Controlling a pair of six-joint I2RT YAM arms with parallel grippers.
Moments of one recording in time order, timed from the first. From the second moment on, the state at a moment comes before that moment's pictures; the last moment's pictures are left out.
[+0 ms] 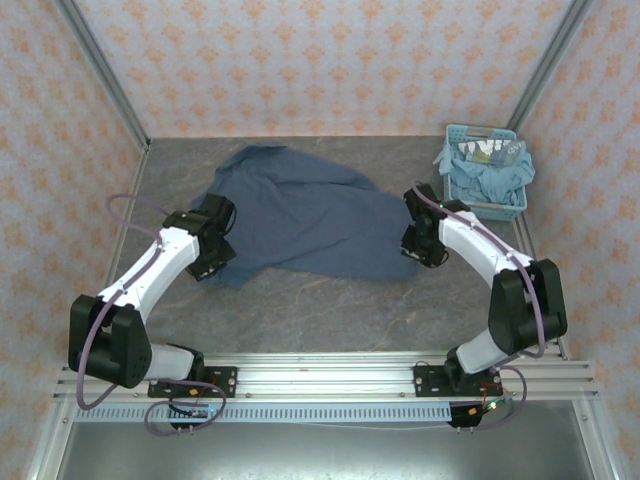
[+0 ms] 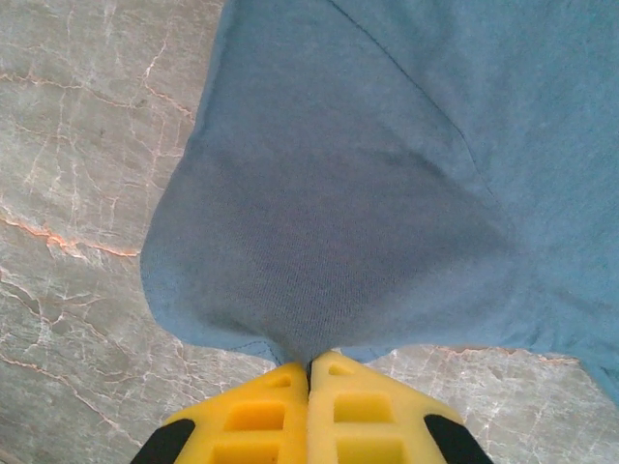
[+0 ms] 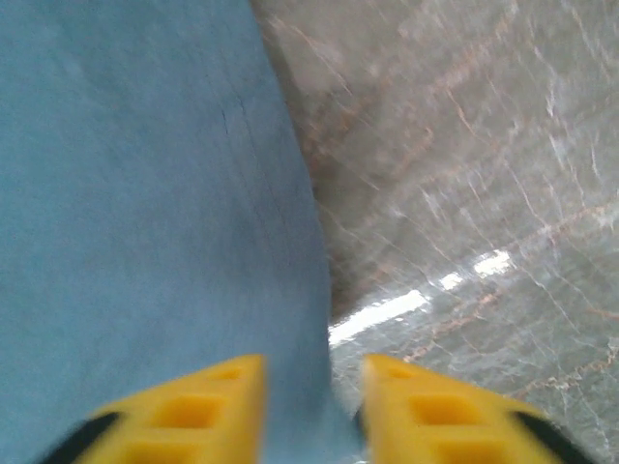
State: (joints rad) left arm -0.20 1.35 1.00 -1.06 -0.21 -0.91; right arm 0.28 1.53 1.05 -0.94 0.05 0.78
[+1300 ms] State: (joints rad) left arm -0.20 1.35 1.18 -1.02 -0.15 -0.87; right arm 0.29 1.58 1.21 -0.78 -0.05 0.89
